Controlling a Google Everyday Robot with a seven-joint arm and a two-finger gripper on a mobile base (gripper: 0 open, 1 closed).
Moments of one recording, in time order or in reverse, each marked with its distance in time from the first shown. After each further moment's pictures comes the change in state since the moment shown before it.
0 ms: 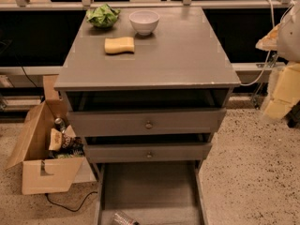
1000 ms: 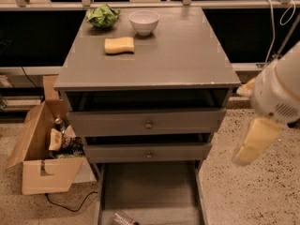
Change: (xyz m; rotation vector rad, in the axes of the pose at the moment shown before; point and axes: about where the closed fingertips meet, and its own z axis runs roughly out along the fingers) arm 0.002 0.055 0.082 -0.092 -0.062 0.075
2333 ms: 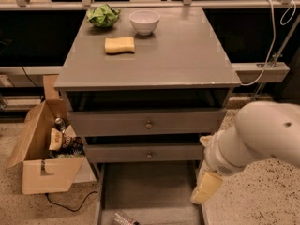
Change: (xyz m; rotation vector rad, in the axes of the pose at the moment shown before) arm 0.006 0.049 0.178 -0.051 -0.074 0.009
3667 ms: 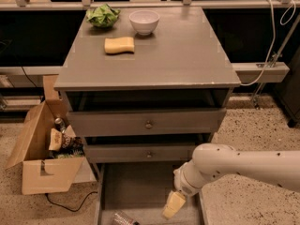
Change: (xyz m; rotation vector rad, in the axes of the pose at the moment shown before) arm 0.014 0.029 0.225 -0.232 -0.057 0.141
